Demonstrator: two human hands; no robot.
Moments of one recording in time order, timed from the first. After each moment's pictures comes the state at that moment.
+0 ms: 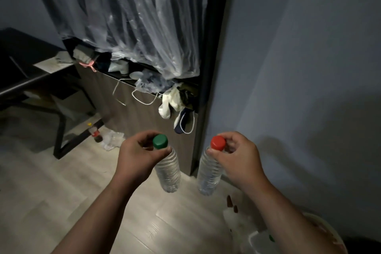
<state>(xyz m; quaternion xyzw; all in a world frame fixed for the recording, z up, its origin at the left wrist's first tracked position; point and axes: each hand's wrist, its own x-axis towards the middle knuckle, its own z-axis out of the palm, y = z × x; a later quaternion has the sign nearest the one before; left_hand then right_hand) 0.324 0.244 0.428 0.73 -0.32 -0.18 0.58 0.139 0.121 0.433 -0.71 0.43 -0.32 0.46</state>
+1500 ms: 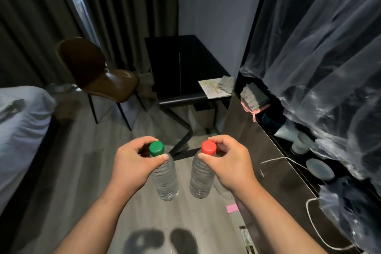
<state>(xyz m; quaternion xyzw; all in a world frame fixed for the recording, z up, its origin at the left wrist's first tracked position) 0.870 0.389 0.435 0.81 -0.02 0.08 0.58 0.836 0.181 0.431 -0.81 0.11 -0.13 0.56</state>
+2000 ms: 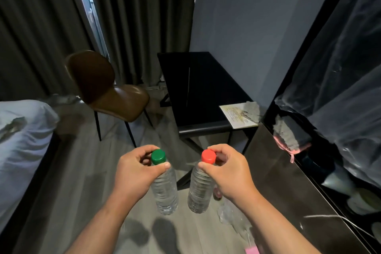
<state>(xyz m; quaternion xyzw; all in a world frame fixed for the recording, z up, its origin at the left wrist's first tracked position) 1.058 0.487 0.434 0.79 0.01 0.05 0.61 1.031 0.279 0.435 -0.83 0.11 -0.08 0.55</state>
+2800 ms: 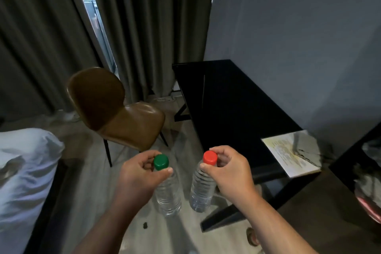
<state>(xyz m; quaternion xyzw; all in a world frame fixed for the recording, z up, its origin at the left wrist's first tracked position) 1.366 0.579 0.427 0.82 0.01 0.04 0.58 1.351 0.376 0.424 -0.80 0.11 -0.08 0.59</state>
